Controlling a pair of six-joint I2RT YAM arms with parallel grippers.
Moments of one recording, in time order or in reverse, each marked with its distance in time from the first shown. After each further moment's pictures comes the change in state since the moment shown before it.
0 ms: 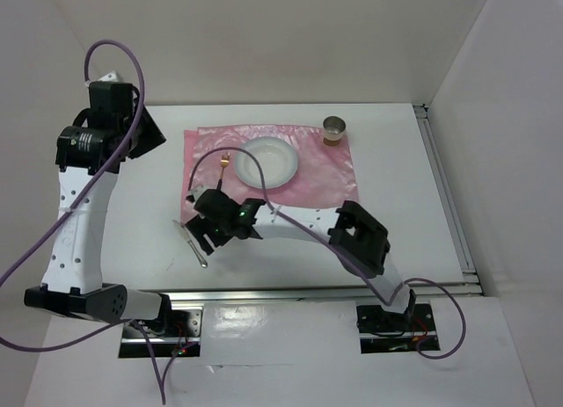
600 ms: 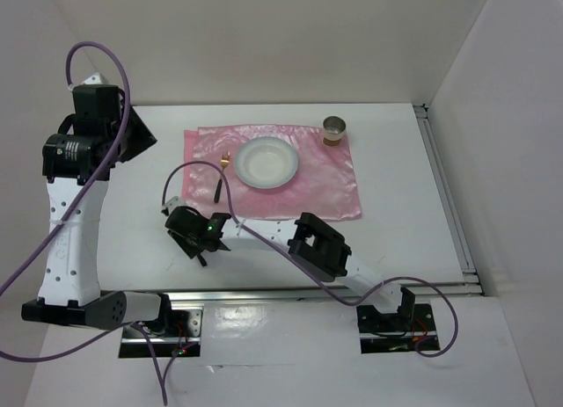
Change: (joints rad) left arm 0.045 -0.048 0.006 -0.027 0.011 -0.023; right arm 0.095 0.411 0.433 -0.034 0.148 -0.015
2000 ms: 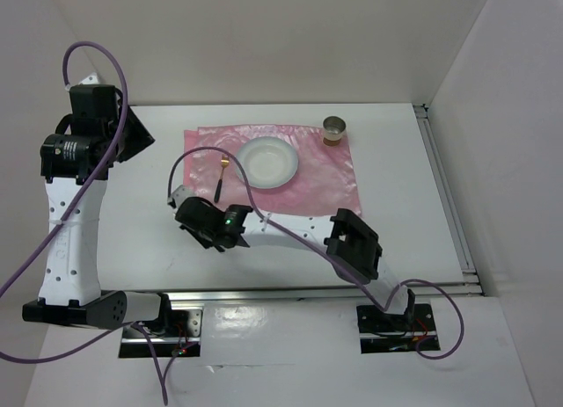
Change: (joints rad) left arm 0.025 0.000 0.000 0.000 0.012 0.006; right arm 0.019 -0.278 -0.173 -0.054 0.108 -0.114
